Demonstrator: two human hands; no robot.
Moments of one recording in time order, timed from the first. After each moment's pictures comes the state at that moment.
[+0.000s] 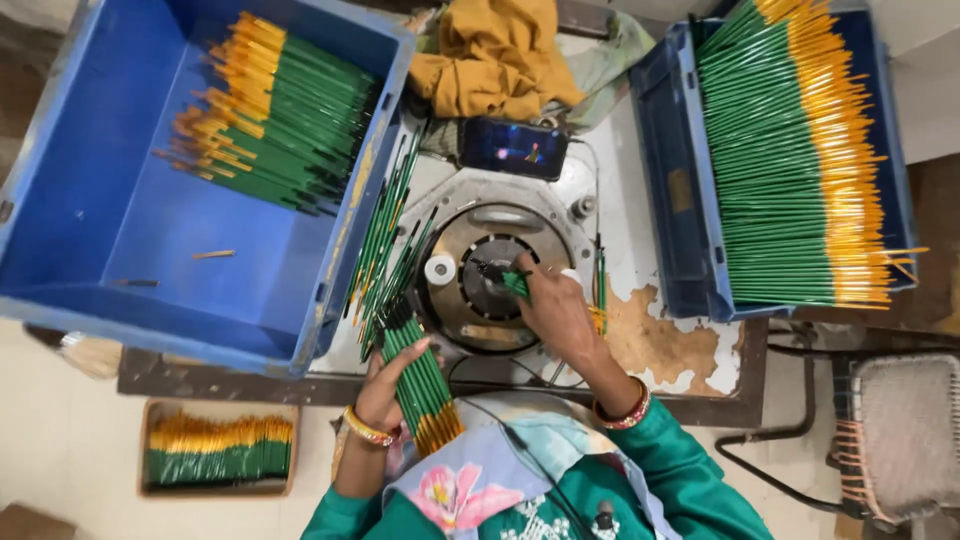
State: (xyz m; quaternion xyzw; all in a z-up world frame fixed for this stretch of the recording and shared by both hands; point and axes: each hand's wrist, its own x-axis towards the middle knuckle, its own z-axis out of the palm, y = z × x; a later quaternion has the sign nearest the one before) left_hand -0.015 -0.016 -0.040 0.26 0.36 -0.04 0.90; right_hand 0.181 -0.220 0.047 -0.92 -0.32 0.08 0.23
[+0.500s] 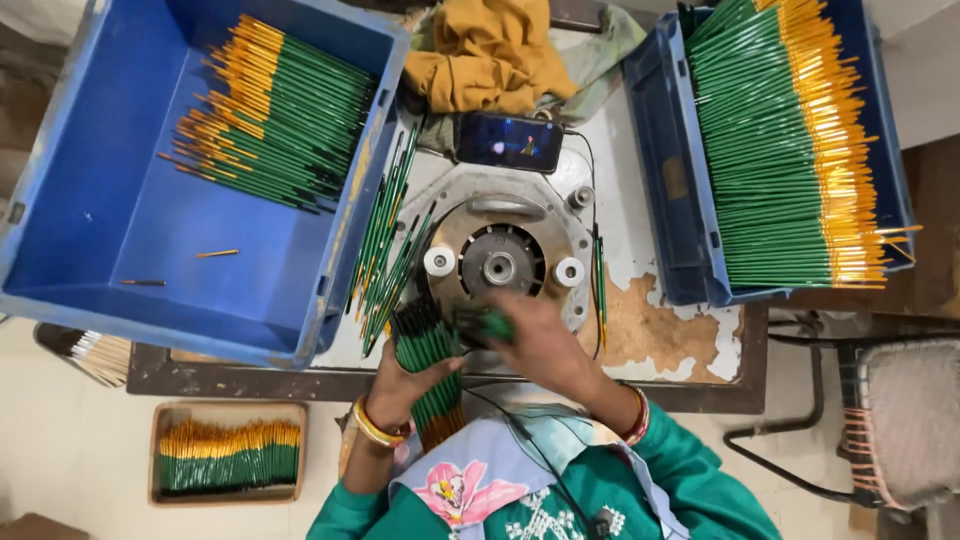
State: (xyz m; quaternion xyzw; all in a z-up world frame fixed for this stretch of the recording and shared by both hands) left_hand -0.009 -0.028 -0.013 0.47 0.18 -0.01 0.87; right_hand 0.135 -0.205 0.118 -0.82 -0.40 0.11 0.39
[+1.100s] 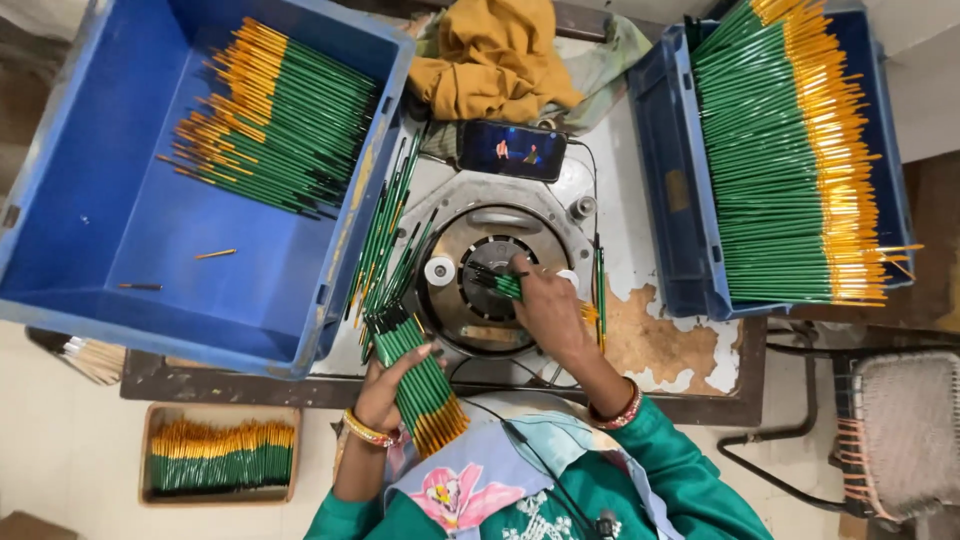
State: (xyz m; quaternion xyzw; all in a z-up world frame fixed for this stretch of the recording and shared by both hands) left_hand -0.012 -0.014 -0.032 0.26 0.33 -0.05 0.90; right_hand 0.179 -0.211 0.046 -0.91 -0.32 0.07 0.23
